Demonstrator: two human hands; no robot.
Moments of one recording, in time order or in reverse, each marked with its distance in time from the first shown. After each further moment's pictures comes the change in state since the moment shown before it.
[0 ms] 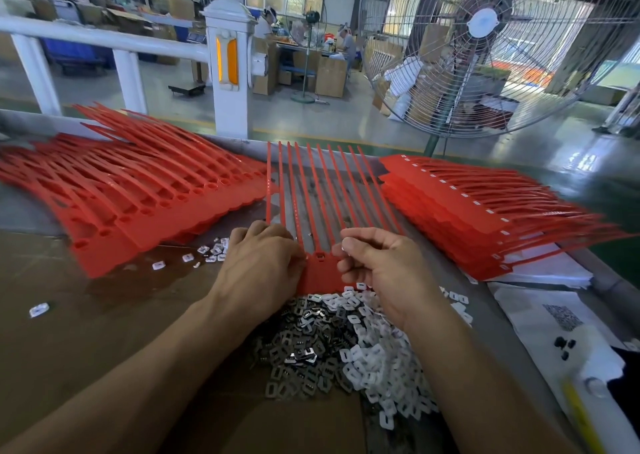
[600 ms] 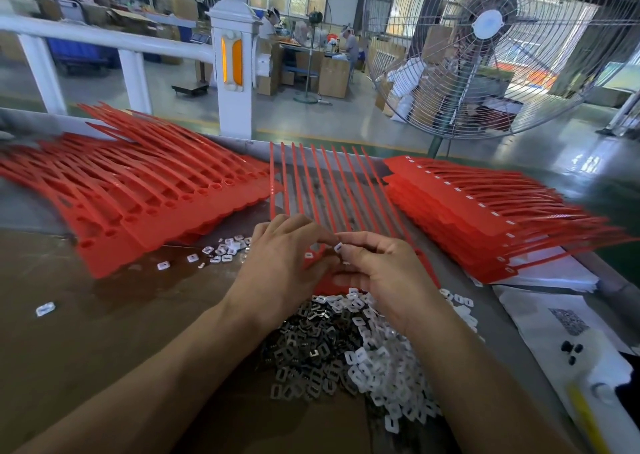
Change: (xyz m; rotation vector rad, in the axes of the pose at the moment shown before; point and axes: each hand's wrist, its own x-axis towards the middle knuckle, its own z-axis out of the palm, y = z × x) left_hand -0.002 0.020 -0.007 -0.289 0.167 0.124; right_hand 0.000 0.001 0.007 0.022 -0.106 0.043
